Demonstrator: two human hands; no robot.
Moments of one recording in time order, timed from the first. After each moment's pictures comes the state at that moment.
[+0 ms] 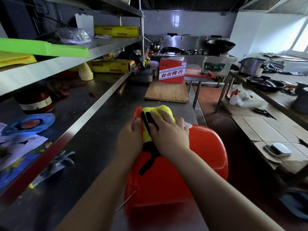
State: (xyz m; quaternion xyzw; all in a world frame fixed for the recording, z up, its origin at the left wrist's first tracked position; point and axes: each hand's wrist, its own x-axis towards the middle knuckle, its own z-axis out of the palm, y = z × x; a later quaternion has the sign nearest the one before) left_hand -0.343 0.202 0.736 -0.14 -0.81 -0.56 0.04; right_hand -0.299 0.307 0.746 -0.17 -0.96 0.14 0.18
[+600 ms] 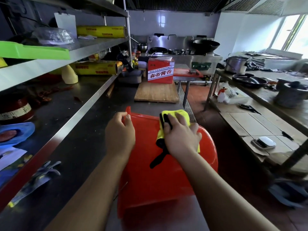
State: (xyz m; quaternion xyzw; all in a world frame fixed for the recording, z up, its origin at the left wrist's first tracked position) left_hand -0.373 0.219 0.741 -0.10 -0.83 -0.52 0.14; right_hand -0.301 0.349 0.730 -0.33 -0.91 0.16 0.20
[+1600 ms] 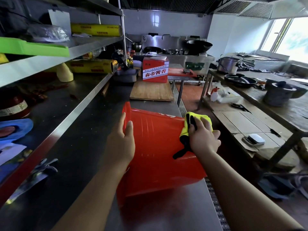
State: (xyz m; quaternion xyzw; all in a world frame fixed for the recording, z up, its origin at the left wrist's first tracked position) left_hand -0.339 0.197 0.725 -0.19 -0.83 -0.52 0.03; right_hand -0.263 0.410 0.699 -0.46 -0.84 0.19 0.21
